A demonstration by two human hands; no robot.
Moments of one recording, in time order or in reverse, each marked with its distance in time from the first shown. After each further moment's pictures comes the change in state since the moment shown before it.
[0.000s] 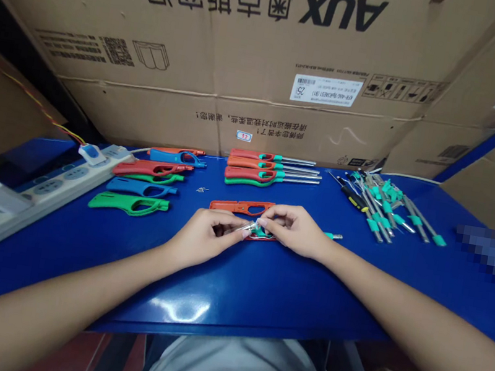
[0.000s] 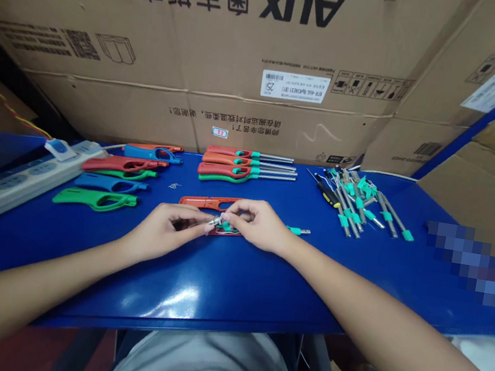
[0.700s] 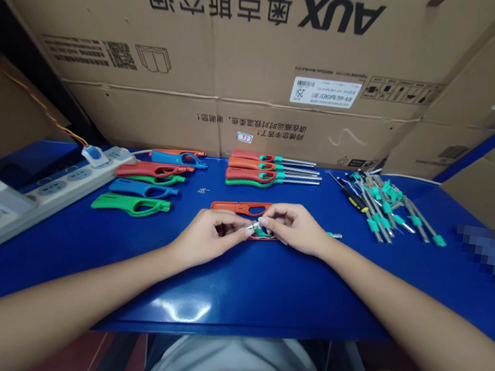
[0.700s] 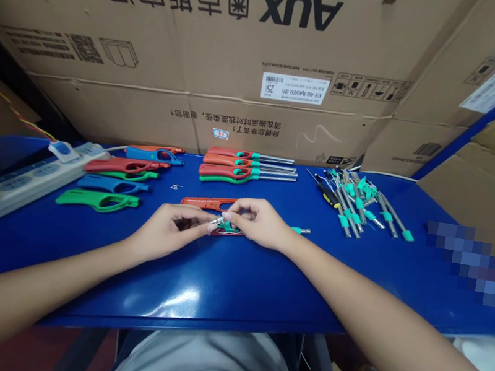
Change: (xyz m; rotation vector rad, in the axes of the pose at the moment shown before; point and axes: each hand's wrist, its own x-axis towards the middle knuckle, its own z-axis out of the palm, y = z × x) left_hand 0.001 0.002 0.004 -0.020 0.043 0.009; right_hand 0.003 -0.003 -0.004 0.032 -0.048 0.048
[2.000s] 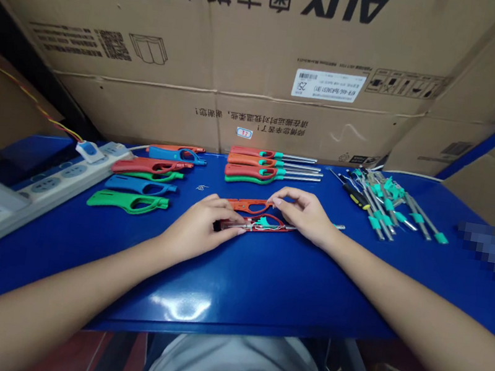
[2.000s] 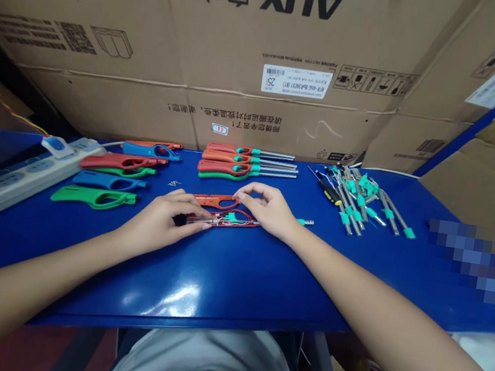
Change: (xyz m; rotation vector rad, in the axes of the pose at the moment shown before) left_hand 0.006 -0.006 -0.020 0.426 -0.074 0.231; right_hand 0.005 0.002 -0.014 0.107 0.185 -0.060
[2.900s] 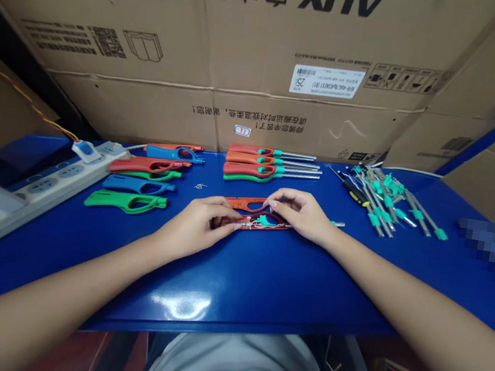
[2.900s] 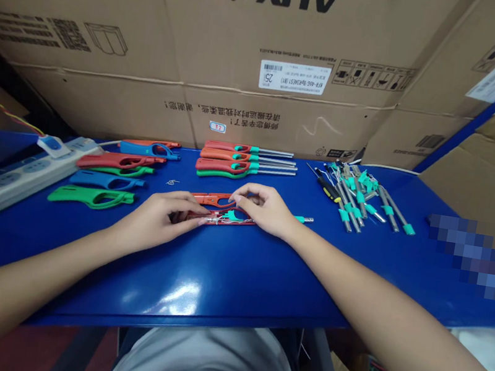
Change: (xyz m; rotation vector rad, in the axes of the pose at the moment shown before) left_hand -0.001 -0.001 -0.004 -0.092 -0.048 -0.084; right_hand 0.002 0.007 -0.003 -0.097 -0.058 -0.036
